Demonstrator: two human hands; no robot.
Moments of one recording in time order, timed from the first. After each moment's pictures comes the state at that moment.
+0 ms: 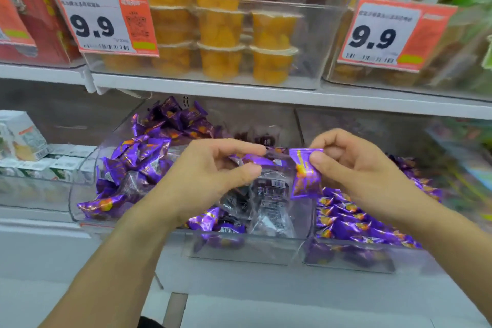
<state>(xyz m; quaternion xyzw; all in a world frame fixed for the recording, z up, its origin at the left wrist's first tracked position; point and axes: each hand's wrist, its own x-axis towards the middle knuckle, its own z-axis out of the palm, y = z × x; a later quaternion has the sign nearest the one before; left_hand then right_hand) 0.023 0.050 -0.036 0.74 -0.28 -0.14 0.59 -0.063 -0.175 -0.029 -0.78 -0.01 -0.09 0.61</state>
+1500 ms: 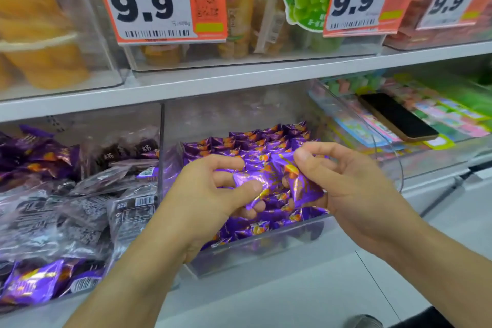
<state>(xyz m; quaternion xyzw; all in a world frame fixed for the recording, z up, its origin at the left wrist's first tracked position) -0.039 -0.129 -0.054 0.70 -0.20 -0.31 0.61 -0.159 -0.273 -0.047 -0.60 0.26 -0.23 0.72</state>
